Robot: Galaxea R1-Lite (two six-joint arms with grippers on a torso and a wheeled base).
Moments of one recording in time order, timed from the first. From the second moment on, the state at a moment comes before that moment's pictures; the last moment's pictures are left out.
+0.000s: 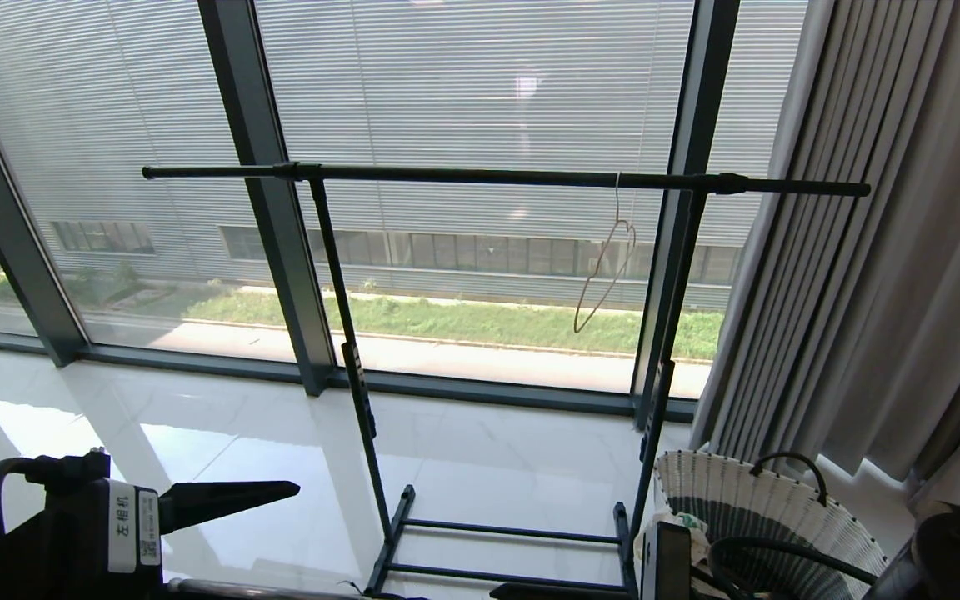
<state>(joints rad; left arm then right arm) -0.48 1.02 -0.37 -0.19 -0.42 0.52 1.20 1.71 -0.34 -1.39 0.22 -0.39</state>
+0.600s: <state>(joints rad) -0.52 1.04 -0.36 -0.19 -0.42 0.50 1.21 1.71 -0.35 -1.39 0.21 -0.41</state>
